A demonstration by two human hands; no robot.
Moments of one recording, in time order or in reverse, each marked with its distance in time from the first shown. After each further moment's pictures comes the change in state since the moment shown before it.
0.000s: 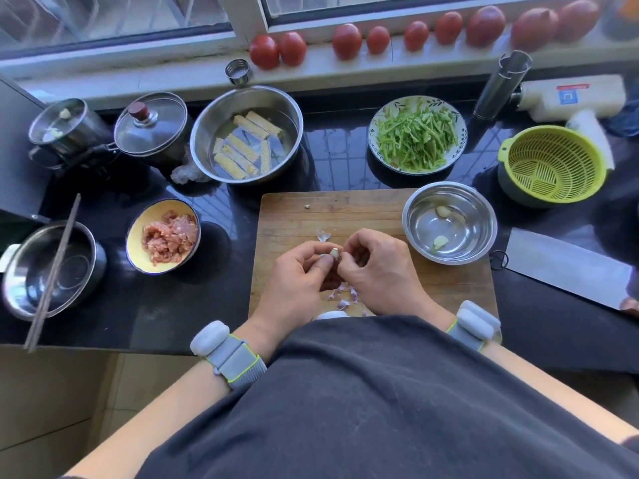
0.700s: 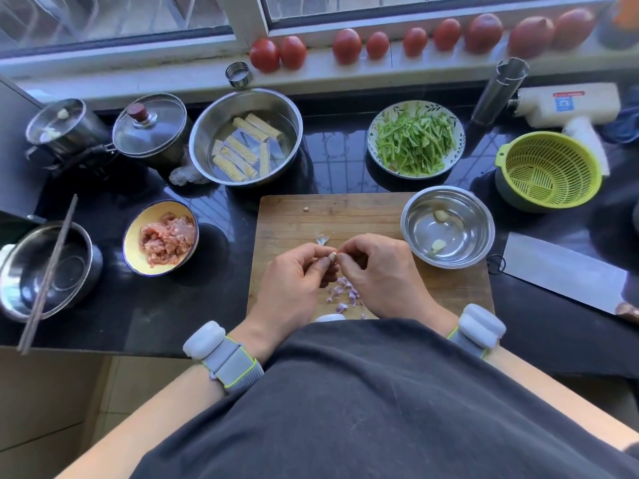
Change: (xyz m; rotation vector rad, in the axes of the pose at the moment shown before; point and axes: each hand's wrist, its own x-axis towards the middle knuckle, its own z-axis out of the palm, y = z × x) left_hand 0.003 -0.001 -0.006 0.252 0.049 0.116; right_hand 0.000 -0.005 -0.009 -0.089 -0.013 -0.118
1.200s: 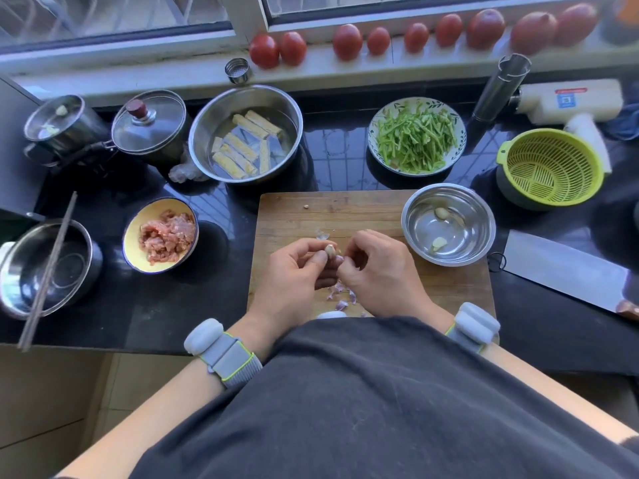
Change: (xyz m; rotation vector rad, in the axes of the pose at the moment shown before) left_hand 0.001 0.003 0.003 -0.285 0.005 -0.157; right_hand -0.002 0.007 0.009 -0.013 -0.004 0.082
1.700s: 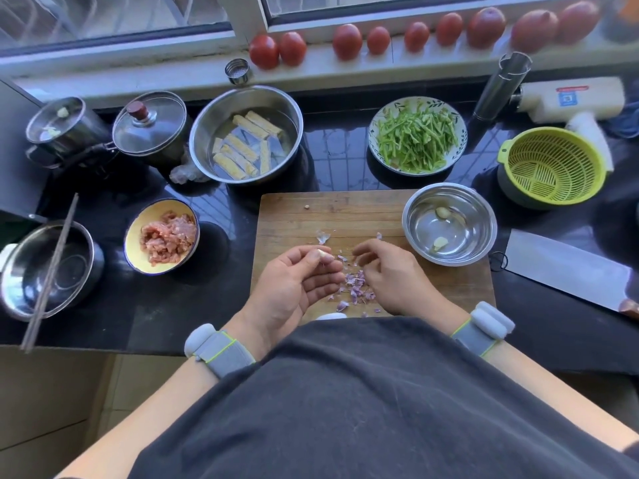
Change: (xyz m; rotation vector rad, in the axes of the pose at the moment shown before) left_hand 0.004 -0.005 -0.009 -0.385 -0.091 -0.228; right_hand 0.005 0.028 -0.004 0.003 -0.284 0.316
